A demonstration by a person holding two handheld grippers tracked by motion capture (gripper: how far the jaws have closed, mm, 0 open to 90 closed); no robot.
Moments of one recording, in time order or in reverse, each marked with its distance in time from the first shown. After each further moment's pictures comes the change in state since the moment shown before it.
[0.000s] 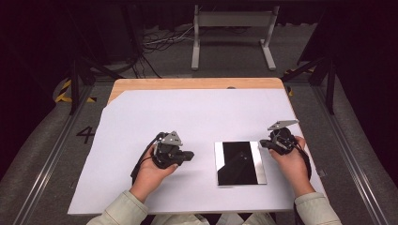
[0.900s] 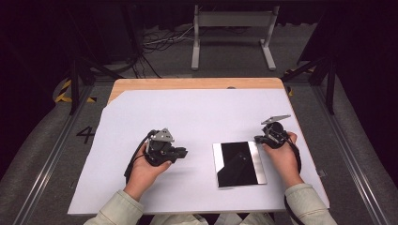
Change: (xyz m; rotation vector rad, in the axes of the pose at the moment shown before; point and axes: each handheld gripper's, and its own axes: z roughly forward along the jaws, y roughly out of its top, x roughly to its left) left arm 0.010 -0.006 -0.011 -0.019 0.019 -0.044; right arm -0.003 0.016 0.027 0.015 0.005 0.065
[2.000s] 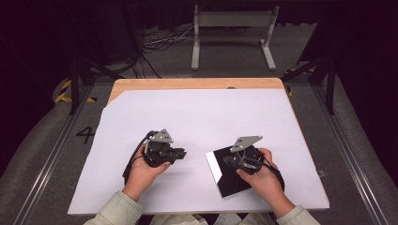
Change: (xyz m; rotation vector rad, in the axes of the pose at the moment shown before) left arm 0.001 -0.003 -0.003 0.012 0.008 0.000; right arm 0.133 -0.004 -0.031 -0.059 0.235 -0.347
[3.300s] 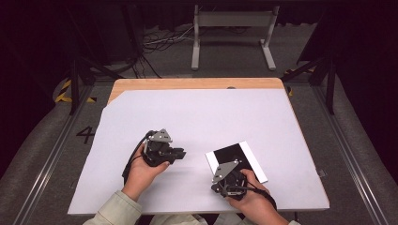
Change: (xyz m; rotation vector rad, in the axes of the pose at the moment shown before) left arm 0.002 -0.001 0.000 0.000 -0.006 -0.011; right arm 0.061 -0.011 0.024 0.157 0.102 -0.176
